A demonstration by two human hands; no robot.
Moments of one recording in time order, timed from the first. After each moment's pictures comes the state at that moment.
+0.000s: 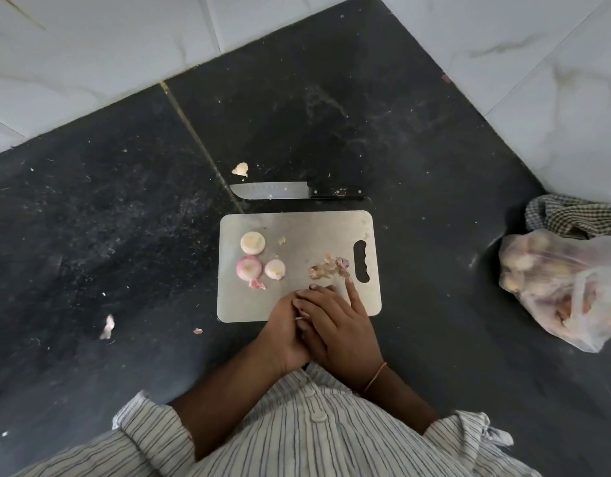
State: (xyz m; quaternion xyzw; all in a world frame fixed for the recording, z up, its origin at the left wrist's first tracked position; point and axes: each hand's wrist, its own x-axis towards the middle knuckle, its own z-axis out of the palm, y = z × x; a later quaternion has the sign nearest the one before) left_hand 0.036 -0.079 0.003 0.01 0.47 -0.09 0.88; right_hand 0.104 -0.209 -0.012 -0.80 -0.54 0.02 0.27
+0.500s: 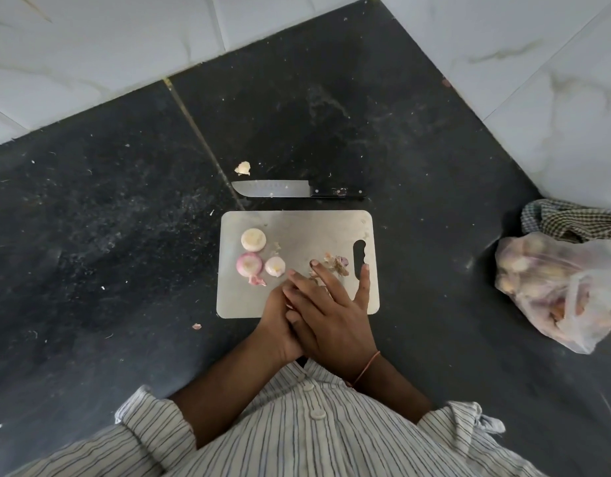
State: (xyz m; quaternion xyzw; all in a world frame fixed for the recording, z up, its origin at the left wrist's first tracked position) left_hand 0.038 -0.071 0.015 -0.04 0.47 -0.06 0.88; right_hand 0.078 -0.145 0.026 -0.78 -0.43 0.34 -0.32
